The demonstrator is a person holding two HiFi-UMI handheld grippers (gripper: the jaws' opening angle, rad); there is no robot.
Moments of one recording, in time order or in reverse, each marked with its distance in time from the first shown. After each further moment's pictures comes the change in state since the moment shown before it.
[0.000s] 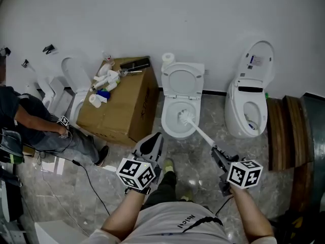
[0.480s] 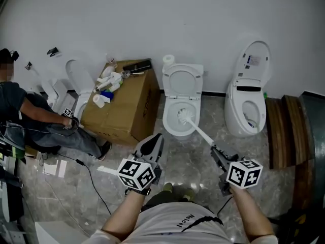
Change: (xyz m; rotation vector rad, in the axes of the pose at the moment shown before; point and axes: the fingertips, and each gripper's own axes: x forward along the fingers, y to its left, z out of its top) left arm -0.044 -0.034 0.004 0.004 -0.012 -0.020; right arm -0.042 0.028 -0.014 -0.032 -0.044 0.018
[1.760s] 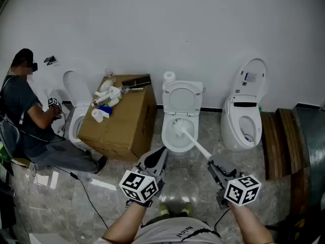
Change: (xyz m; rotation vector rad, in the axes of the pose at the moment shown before) left arm -0.004 0.025 0.033 0.001 -0.022 -0.096; right arm 0.015 0.068 0.026 -0.085 -0.074 -0.001
